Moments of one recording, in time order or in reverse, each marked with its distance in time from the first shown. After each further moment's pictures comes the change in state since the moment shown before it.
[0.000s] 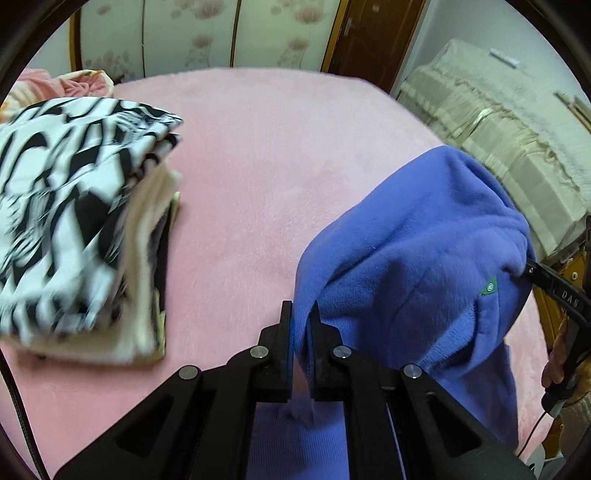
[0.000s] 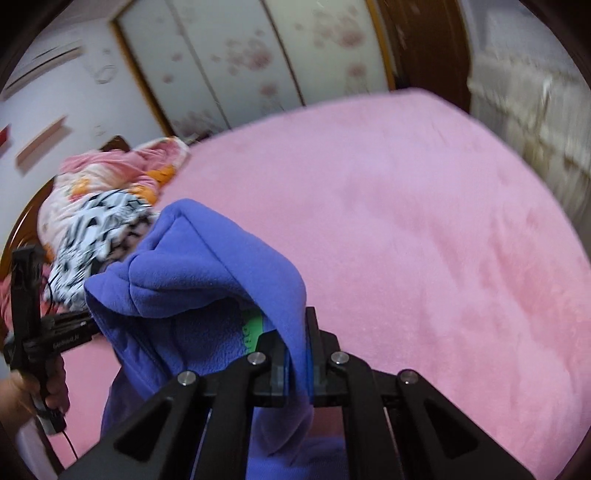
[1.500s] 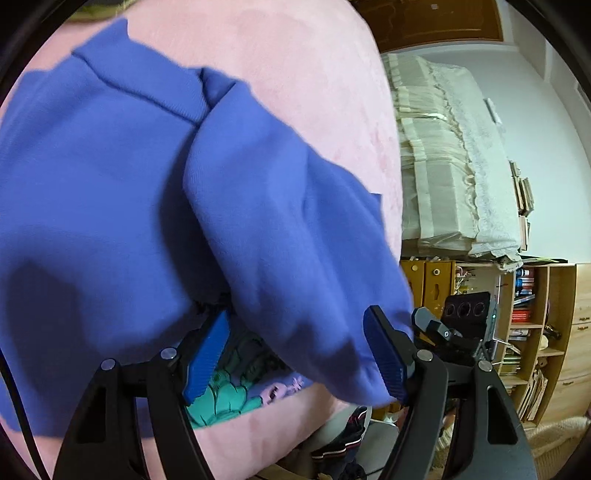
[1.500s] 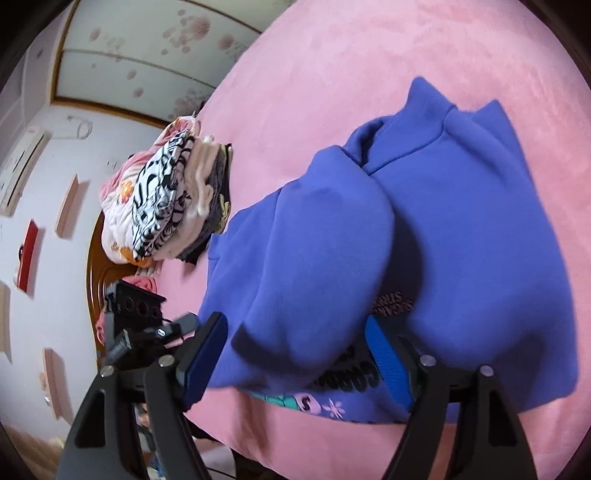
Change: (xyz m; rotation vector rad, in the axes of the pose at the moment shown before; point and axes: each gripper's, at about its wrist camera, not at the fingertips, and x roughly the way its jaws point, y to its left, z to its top) left arm -0.001 0.010 -0.214 -0.472 0.404 -0.601; right arm -0.088 0.009 -0.194 0.538 0.344 0.316
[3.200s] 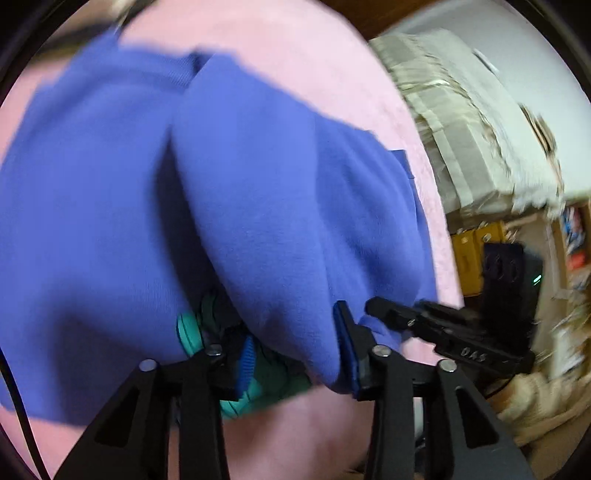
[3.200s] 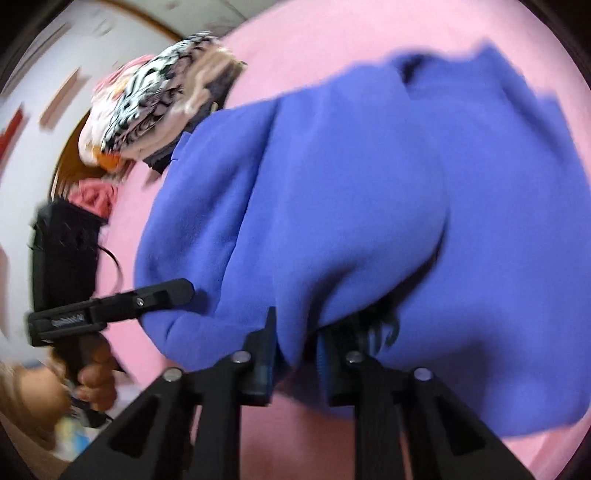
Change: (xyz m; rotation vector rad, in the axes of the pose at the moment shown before) left arm 0.044 -0.032 -0.060 0.295 -0.125 0.254; right arm 0.054 0.015 -0.050 -0.393 0.130 -0.191
